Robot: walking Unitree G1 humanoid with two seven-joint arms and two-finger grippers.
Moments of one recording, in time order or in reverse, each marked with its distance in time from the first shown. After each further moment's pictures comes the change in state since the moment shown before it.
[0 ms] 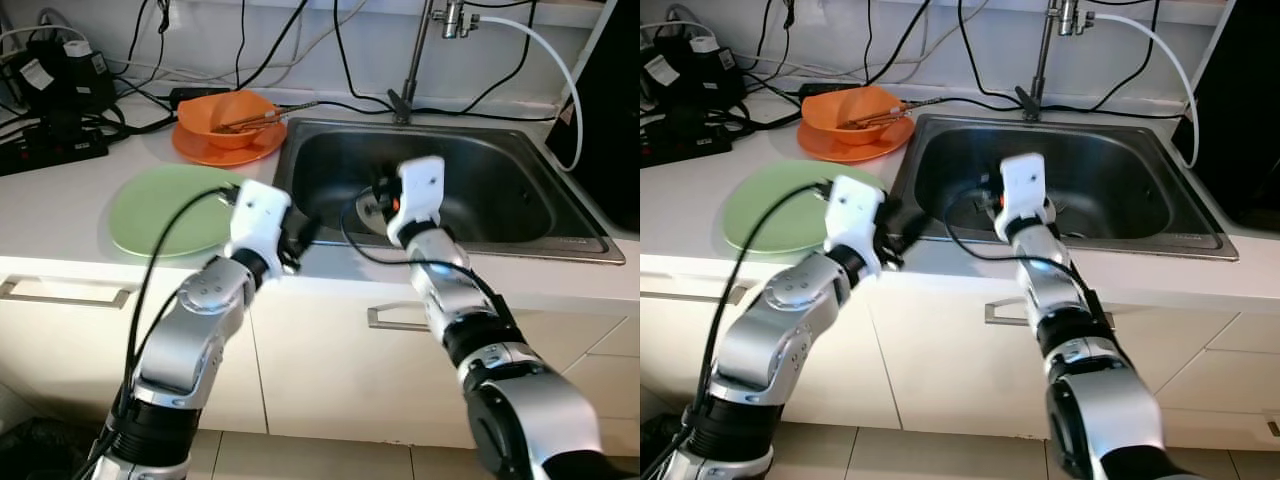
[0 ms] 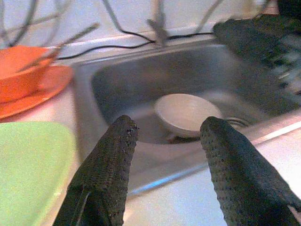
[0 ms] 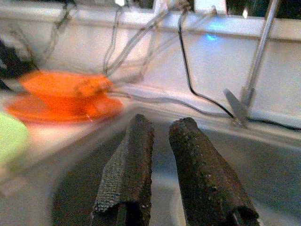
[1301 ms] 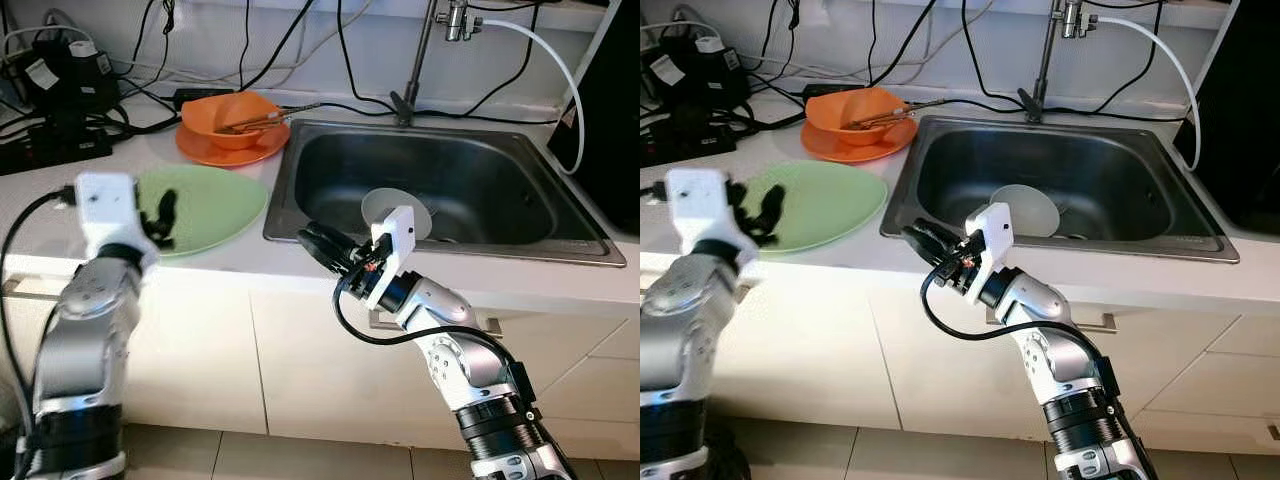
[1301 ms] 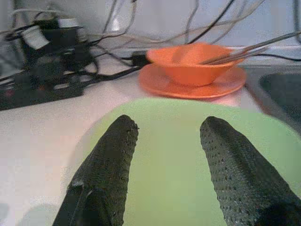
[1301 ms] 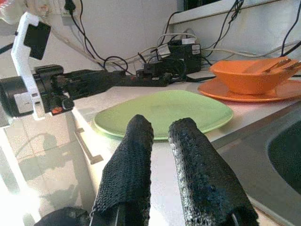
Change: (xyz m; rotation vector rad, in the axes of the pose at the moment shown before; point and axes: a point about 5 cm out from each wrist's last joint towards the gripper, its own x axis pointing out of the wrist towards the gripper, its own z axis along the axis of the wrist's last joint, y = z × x) left arm -0.056 0.115 -0.010 -0.026 -0.034 0.526; right arm -0.067 0.054 -0.005 0.321 0.098 0.603
